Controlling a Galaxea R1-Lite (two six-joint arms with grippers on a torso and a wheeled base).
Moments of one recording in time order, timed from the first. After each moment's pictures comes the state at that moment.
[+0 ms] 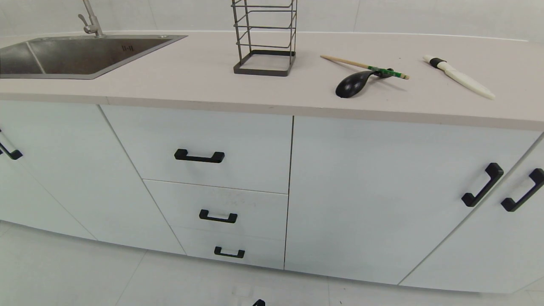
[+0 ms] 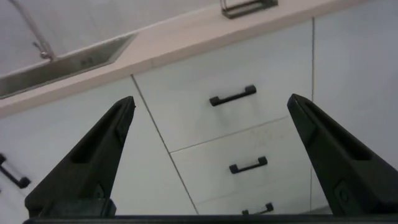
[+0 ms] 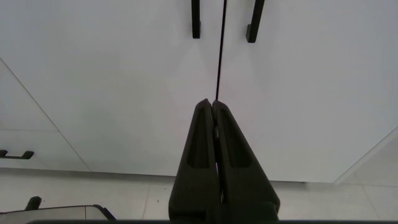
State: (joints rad) left arm -0.05 0.31 -0.40 -0.16 -0.32 0.30; right arm 0.00 0.00 0.00 0.00 -0.07 0.00
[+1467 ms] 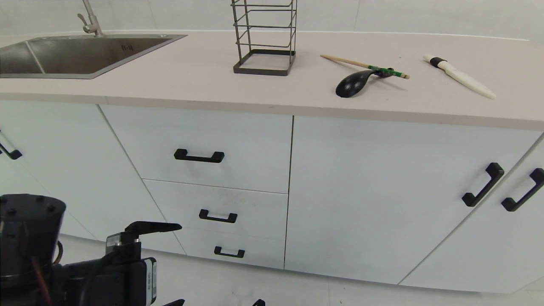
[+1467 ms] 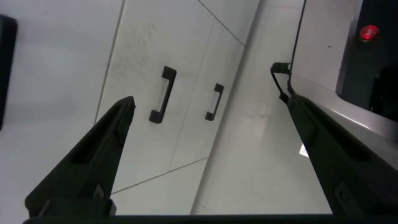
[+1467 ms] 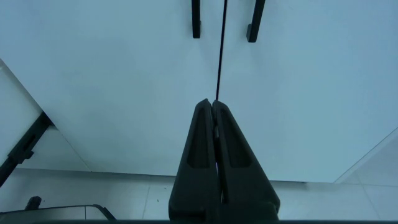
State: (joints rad) left arm -0.49 1.23 -0.40 -0.21 -0.26 1.02; right arm 0.00 0.00 0.00 0.00 -0.07 0.00
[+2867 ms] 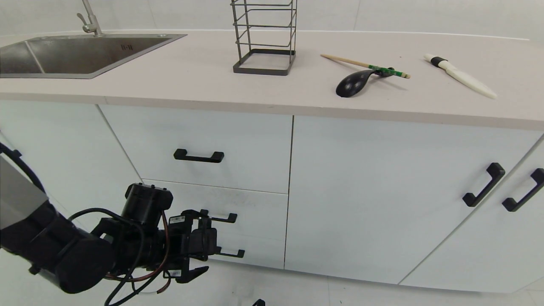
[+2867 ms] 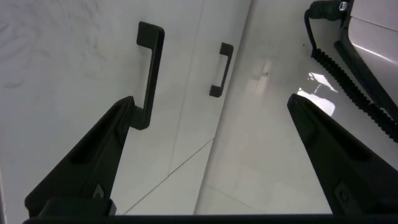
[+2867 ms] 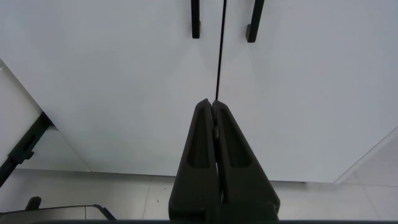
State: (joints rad) left arm -0.34 1.87 -0.51 -0.55 -0.23 1.22; right arm 0.00 0.00 0.00 0.00 -0.07 0.00
